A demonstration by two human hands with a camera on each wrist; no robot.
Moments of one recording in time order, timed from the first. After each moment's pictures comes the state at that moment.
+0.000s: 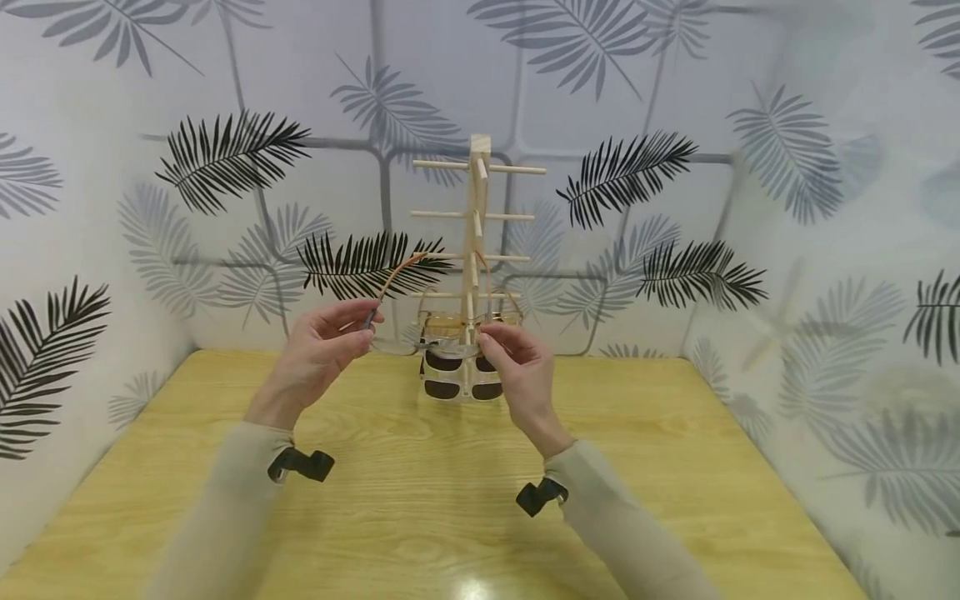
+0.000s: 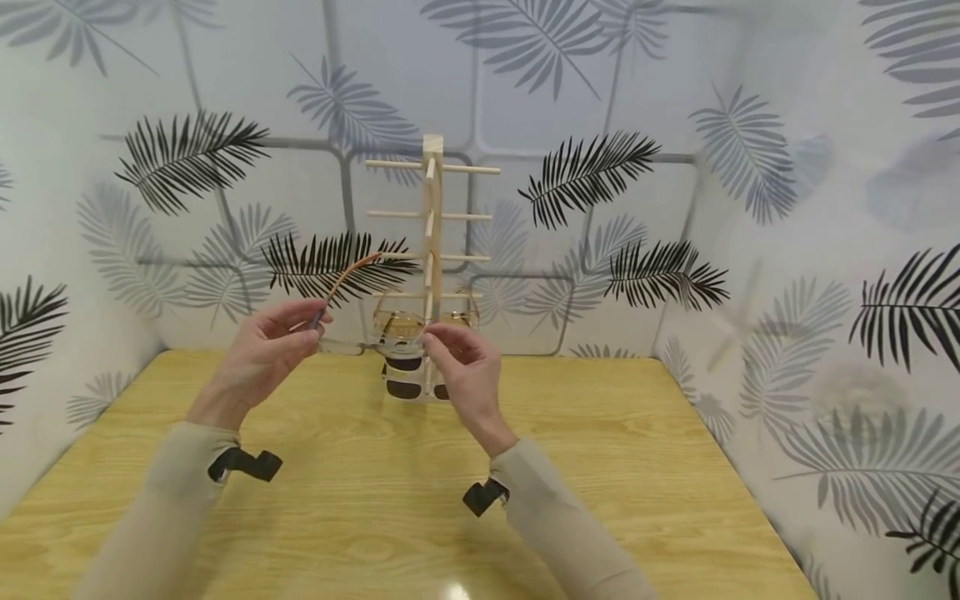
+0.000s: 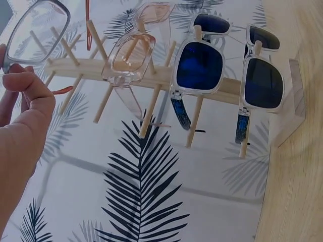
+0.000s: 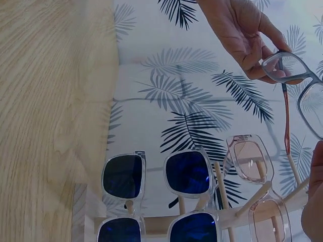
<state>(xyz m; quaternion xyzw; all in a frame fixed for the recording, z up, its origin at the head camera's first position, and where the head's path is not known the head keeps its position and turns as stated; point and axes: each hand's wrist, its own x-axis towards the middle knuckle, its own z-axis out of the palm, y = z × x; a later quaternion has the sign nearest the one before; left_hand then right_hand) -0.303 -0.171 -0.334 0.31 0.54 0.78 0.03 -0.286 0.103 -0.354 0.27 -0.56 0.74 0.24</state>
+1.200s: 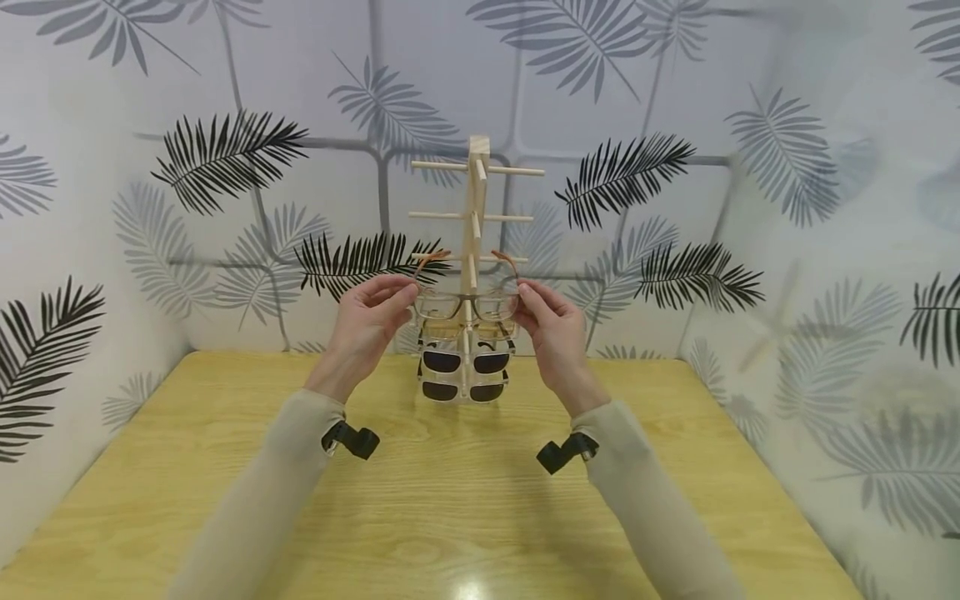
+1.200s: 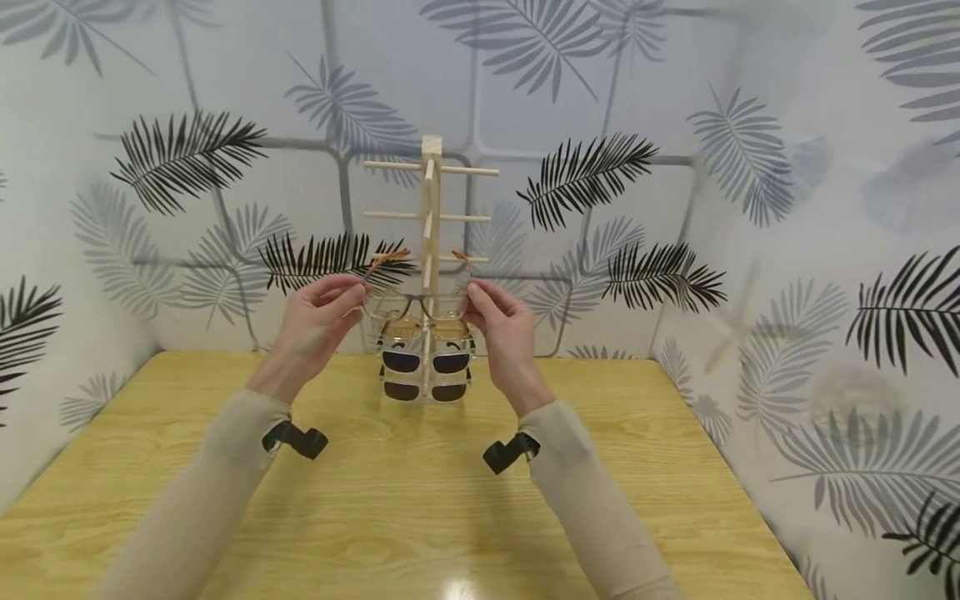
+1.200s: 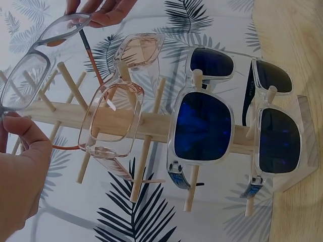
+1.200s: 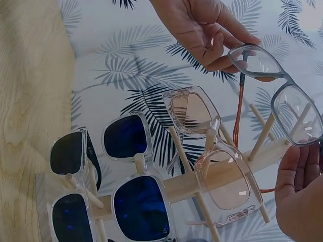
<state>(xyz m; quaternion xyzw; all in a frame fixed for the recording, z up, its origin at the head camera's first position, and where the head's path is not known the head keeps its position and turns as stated) -0.327 -0.105 -0.308 0.18 0.49 0.85 -0.03 -0.318 0.141 -0.308 0.14 -0.51 0.84 0.10</state>
